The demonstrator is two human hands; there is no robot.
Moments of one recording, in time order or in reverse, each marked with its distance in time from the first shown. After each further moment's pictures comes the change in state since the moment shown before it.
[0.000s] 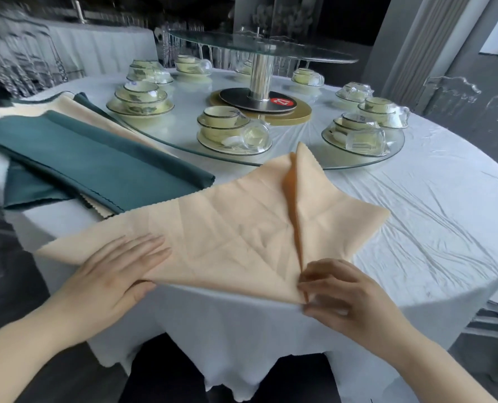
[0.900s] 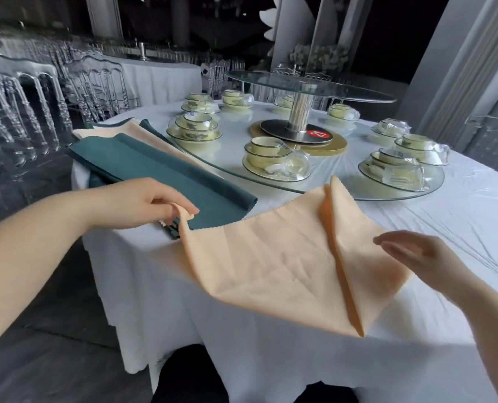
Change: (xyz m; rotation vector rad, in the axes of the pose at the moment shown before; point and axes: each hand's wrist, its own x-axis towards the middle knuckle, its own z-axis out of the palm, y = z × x) left_hand 0.036 -0.017 -0.118 -0.451 -0.132 -0.246; right_hand 0.055 0.038 -0.065 0.182 0.096 0.463
